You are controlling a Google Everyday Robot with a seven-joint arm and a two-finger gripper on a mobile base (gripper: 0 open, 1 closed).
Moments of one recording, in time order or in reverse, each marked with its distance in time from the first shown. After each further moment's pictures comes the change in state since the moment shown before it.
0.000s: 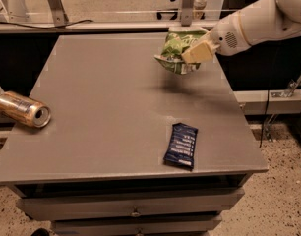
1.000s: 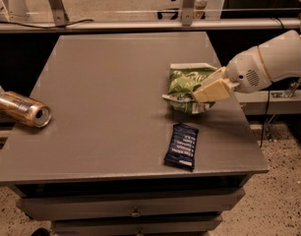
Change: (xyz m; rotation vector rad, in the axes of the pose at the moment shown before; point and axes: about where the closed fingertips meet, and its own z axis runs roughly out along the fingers) arm 0.076 0.079 -0.029 -0.147 0.060 0.045
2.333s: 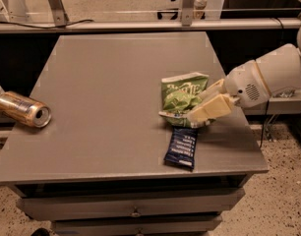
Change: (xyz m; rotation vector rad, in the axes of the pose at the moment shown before) arm 0.021 0.033 0.011 -0.075 0.023 0.001
